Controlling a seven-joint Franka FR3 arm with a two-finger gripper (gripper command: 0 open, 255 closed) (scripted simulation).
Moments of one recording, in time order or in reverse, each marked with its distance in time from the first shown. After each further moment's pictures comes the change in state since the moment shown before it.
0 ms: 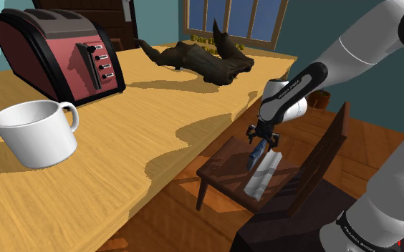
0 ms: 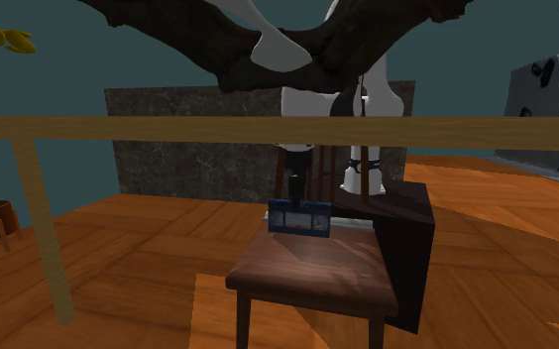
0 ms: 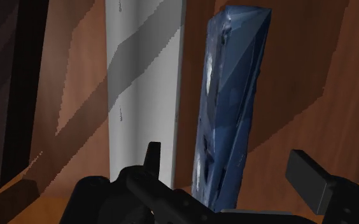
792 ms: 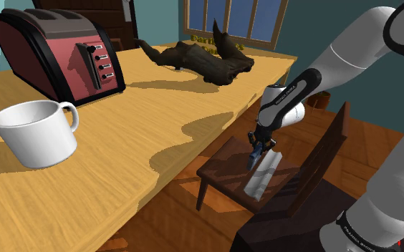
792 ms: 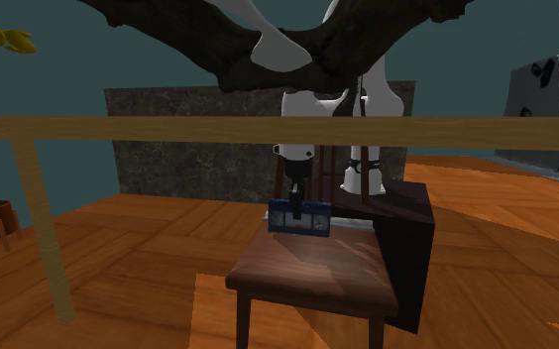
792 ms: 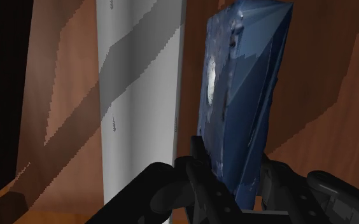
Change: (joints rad) arm 0.003 0.064 -0.004 0.000 -0.010 0.064 0.011
